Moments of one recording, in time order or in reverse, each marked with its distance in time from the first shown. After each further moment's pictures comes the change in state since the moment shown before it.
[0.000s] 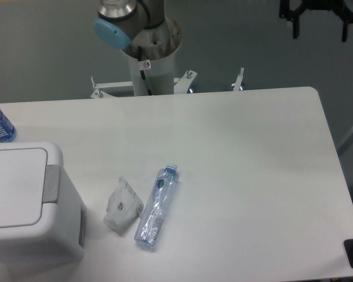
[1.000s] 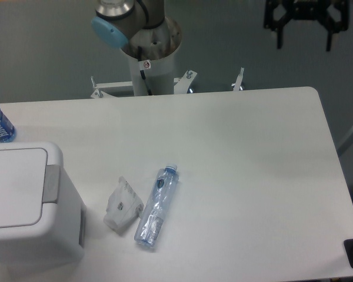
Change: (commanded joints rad) arm -0.187 0.020 -0.035 0.002 0.000 -0.420
